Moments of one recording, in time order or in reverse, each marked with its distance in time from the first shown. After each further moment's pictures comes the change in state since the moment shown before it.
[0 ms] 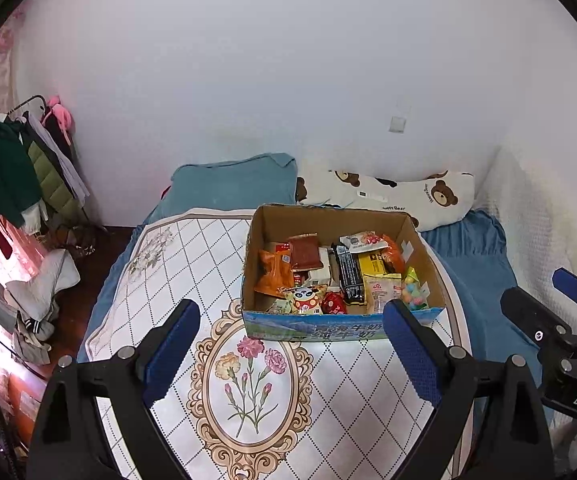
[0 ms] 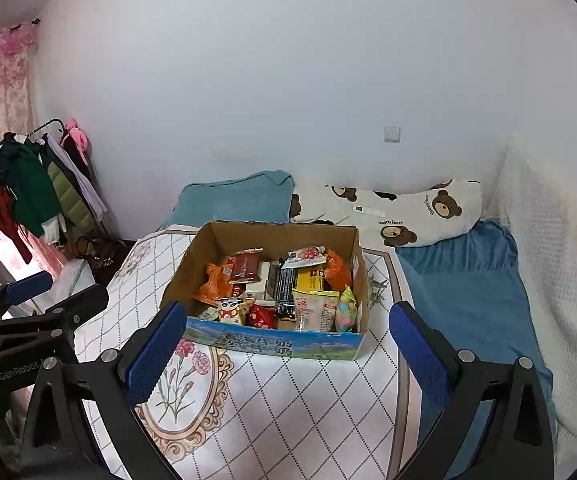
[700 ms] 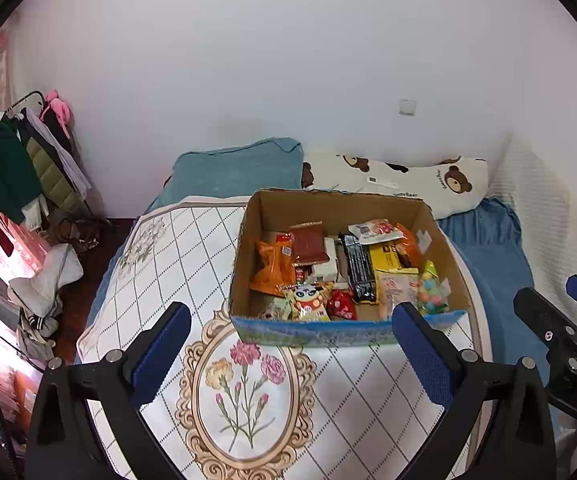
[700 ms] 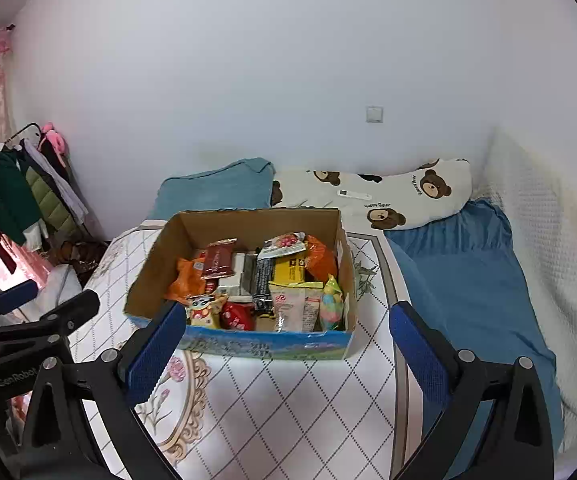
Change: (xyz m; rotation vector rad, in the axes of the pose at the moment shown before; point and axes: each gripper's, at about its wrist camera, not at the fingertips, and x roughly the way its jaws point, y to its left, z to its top) left arm 0.067 -0.013 0.001 0.013 0.052 0.042; right arm 0.070 -0.025 -0.006 0.053 0.045 -0.056
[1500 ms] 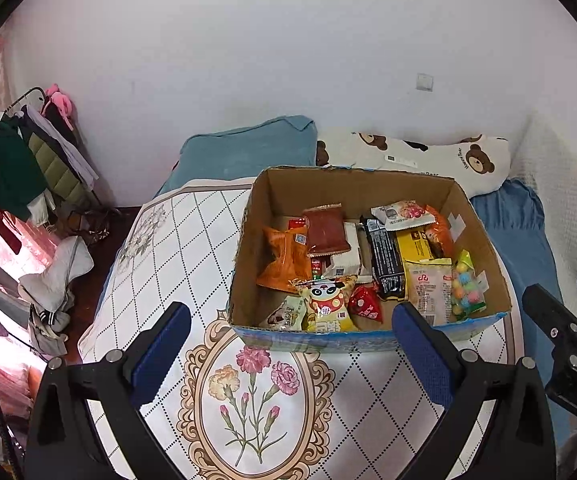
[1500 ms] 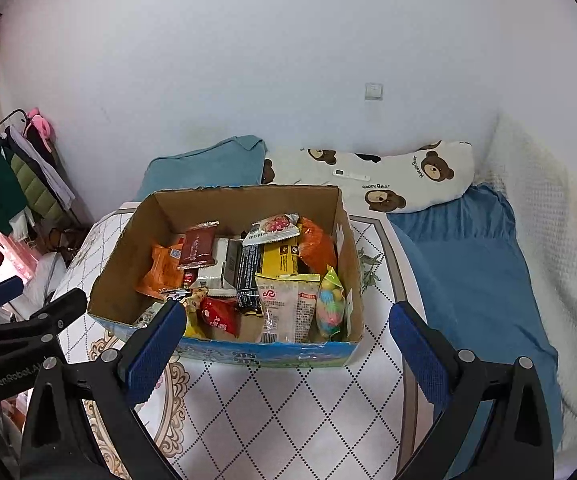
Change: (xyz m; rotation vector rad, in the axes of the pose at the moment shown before) left arm 0.065 0.001 -0.002 0.022 0.076 0.053; right arm 0.075 -0.002 -0.003 -0.008 0.071 -0.020
